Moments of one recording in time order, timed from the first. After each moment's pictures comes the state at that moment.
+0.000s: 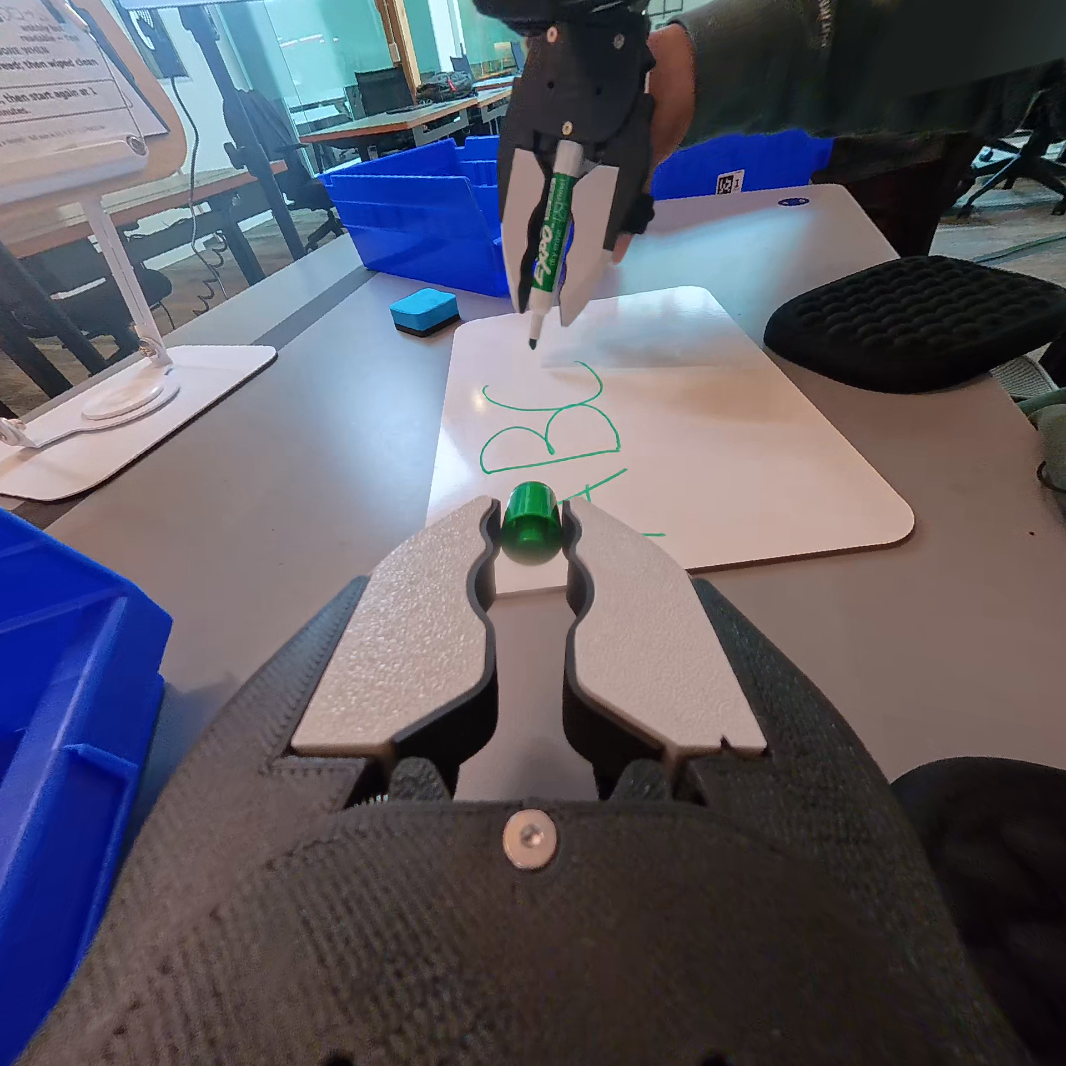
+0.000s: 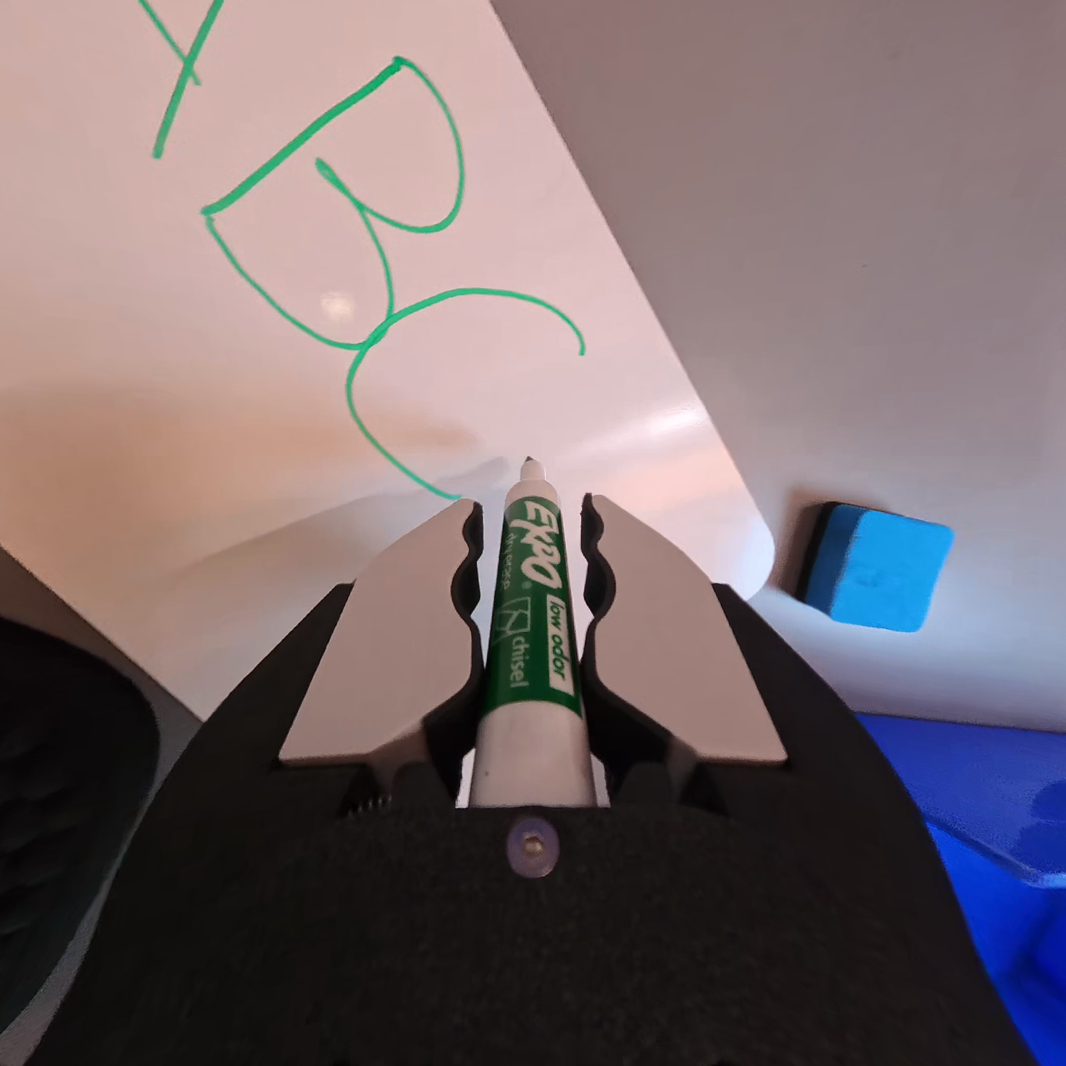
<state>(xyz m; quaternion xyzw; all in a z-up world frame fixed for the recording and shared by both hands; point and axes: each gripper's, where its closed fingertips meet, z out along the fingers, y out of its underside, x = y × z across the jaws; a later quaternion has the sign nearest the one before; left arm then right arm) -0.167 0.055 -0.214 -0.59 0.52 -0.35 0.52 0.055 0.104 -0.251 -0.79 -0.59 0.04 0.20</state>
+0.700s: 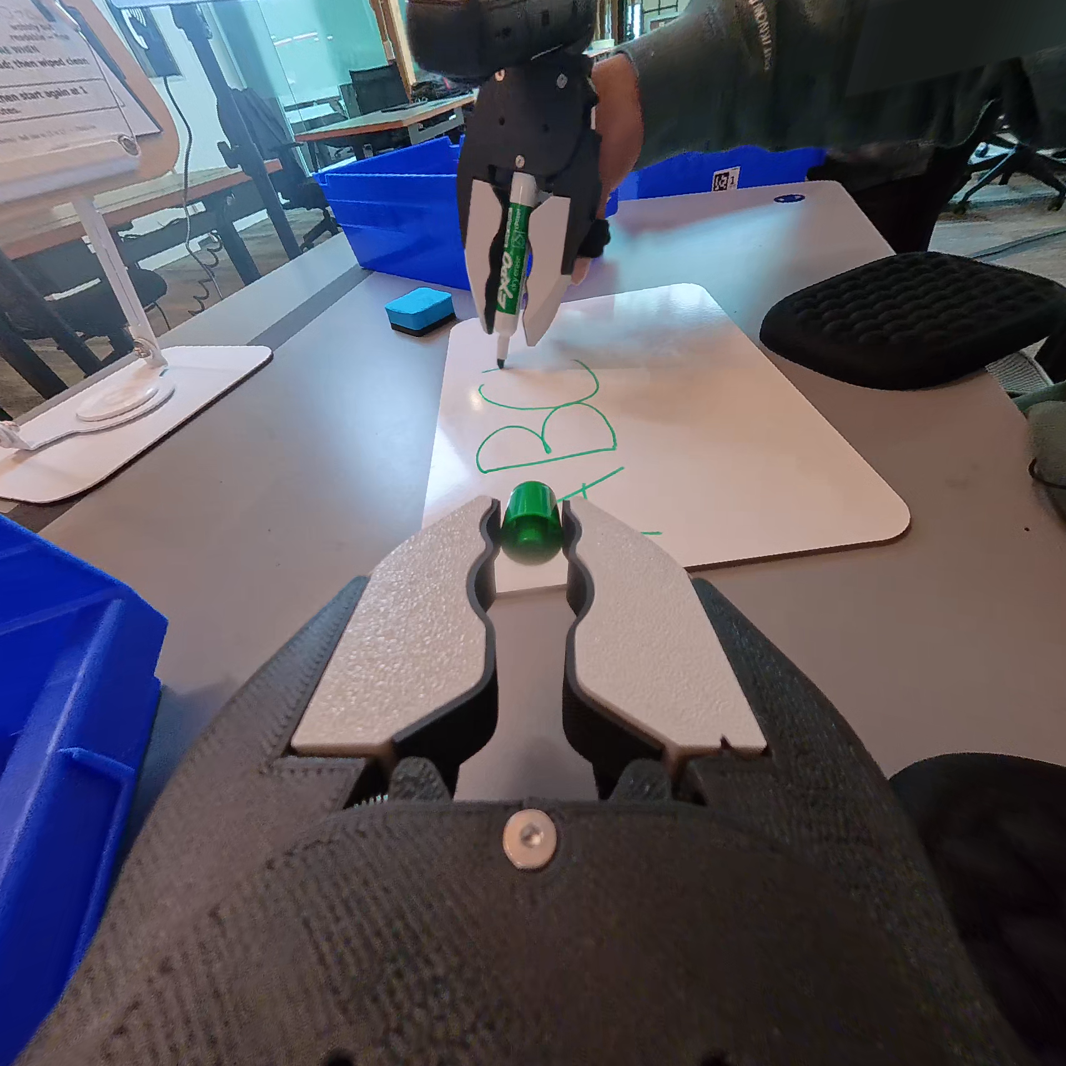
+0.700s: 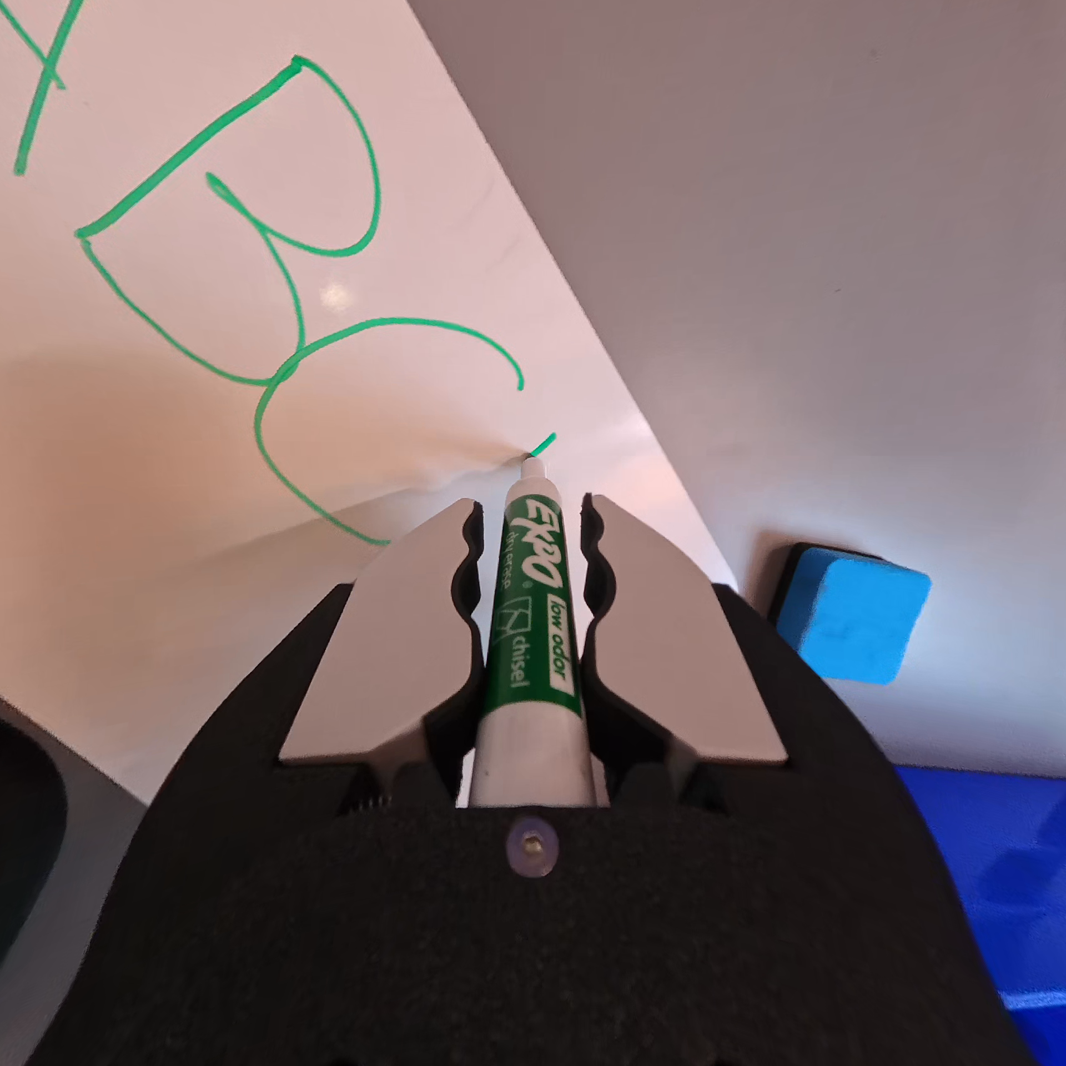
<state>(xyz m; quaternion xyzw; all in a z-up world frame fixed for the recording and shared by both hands) -0.166 0.054 -0.215 -0.59 0.52 -0.35 0.51 0.050 0.131 -0.264 -0.79 -0.59 0.03 0.19</state>
